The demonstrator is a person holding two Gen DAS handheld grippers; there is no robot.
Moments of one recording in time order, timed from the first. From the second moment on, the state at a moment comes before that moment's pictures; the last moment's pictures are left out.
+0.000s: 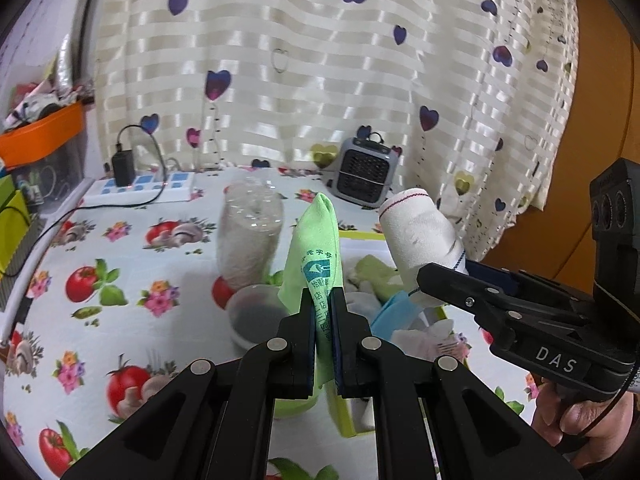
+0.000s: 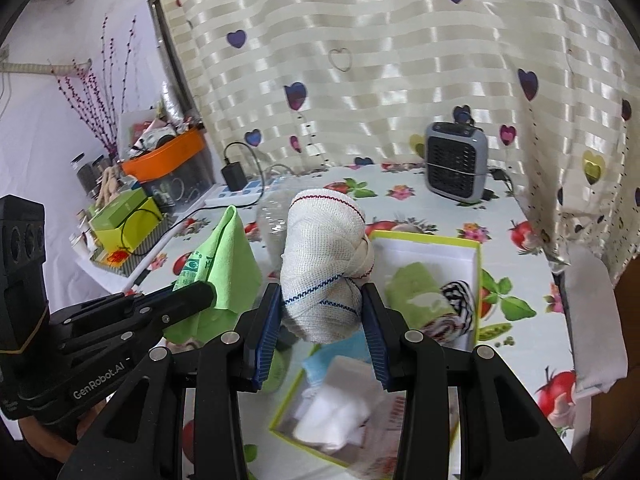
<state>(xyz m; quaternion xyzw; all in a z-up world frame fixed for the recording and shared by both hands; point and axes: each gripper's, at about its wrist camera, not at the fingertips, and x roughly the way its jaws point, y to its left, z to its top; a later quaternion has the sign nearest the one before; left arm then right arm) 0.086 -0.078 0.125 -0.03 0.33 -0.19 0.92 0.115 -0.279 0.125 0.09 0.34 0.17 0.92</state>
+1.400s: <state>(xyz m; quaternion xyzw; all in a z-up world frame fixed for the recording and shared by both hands) 0.183 -0.173 0.063 -0.01 0.42 -0.24 0.88 0.191 -0.338 0.060 0.08 0.42 0.09 0.90</state>
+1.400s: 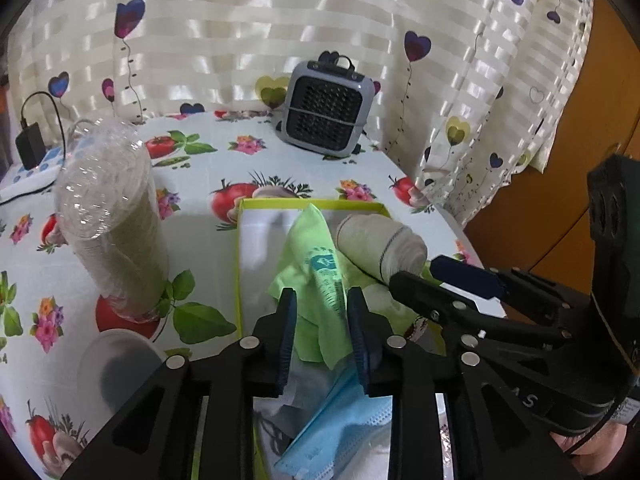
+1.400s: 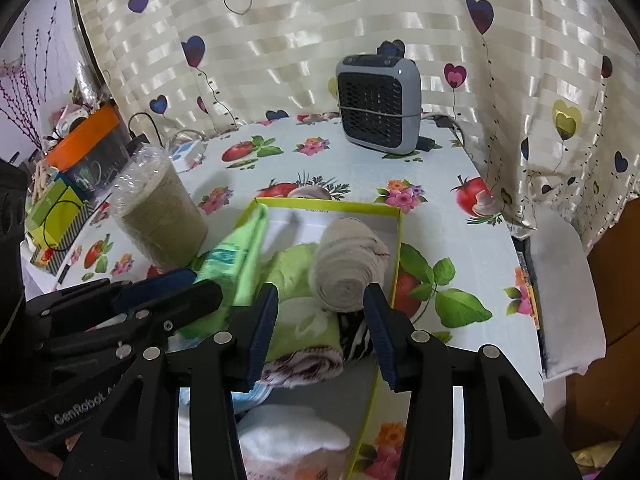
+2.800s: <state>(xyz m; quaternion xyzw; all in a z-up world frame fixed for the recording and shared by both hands) 0.000 -0.077 0.078 0.01 0.38 -0.16 0.91 0.005 -0.263 0.081 0.05 0.38 0.13 0.91</state>
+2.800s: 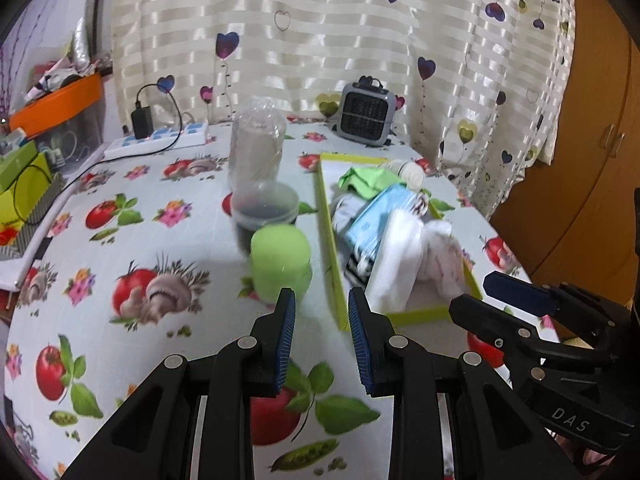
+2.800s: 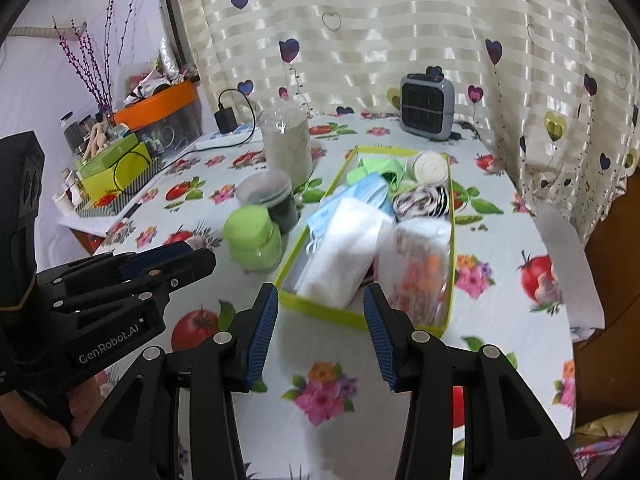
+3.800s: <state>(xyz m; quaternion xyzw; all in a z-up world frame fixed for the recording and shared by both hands) -0.007 -0.061 0.048 -0.01 0.41 -0.16 0.90 0.002 -0.242 0.057 0.04 0.41 0.13 0.90</state>
